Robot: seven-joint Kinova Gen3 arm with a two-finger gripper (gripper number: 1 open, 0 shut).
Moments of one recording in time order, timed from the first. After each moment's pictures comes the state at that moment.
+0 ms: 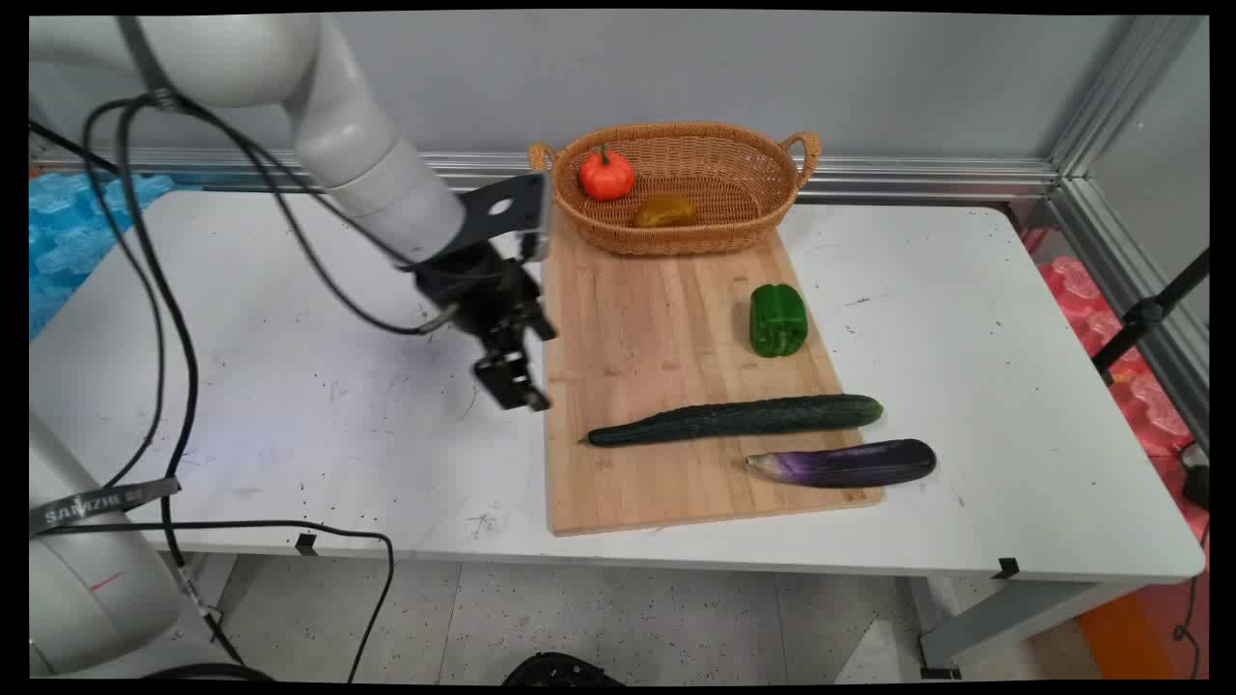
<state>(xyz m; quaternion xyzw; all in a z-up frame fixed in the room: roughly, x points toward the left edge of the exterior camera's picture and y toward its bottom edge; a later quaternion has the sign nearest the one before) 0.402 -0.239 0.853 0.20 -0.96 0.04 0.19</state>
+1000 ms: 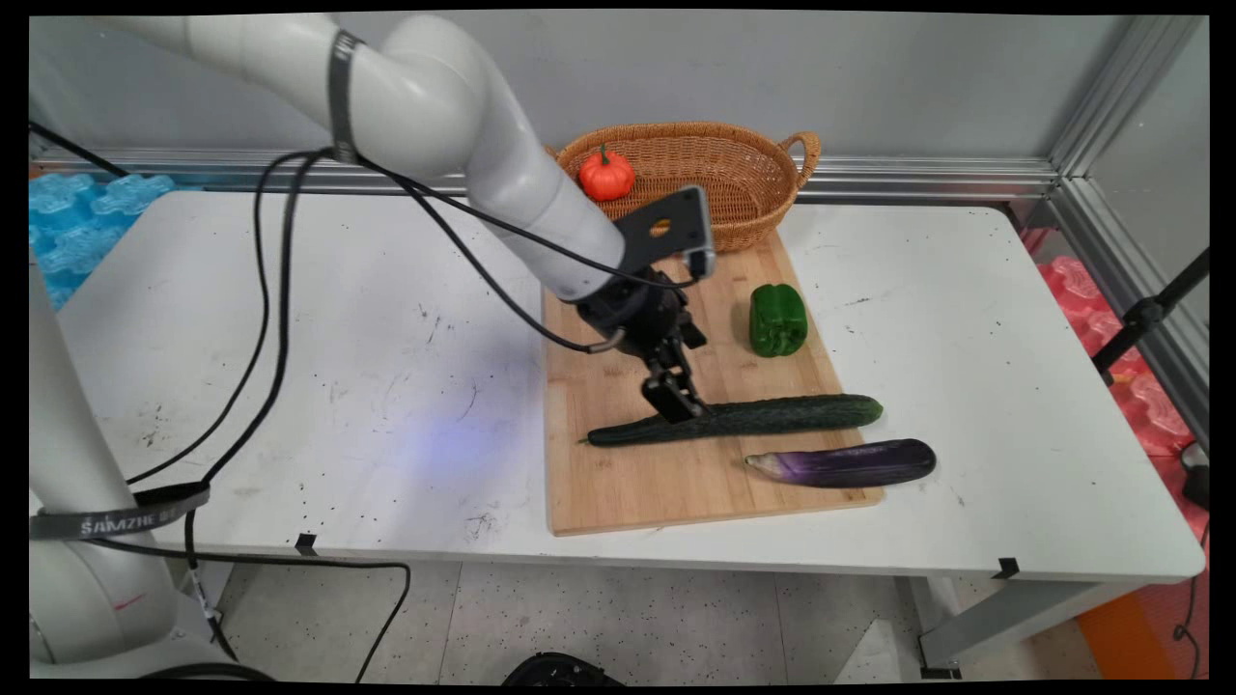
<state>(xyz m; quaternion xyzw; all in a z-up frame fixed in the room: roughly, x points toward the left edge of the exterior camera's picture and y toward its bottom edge) 0.292 -0.276 0.820 0.19 -0.94 0.07 0.28</state>
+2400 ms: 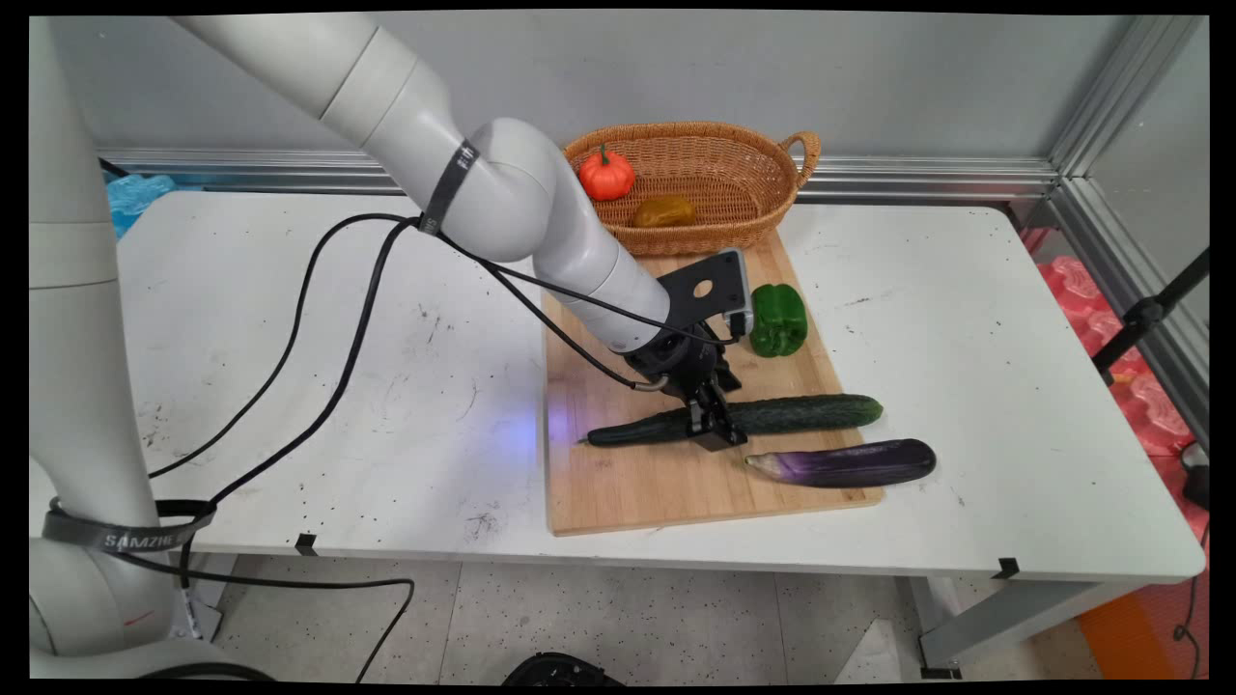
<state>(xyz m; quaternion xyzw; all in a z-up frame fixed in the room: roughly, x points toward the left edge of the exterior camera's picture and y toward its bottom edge) 0.260 -0.292 0.754 0.18 -0.94 0.08 0.28</state>
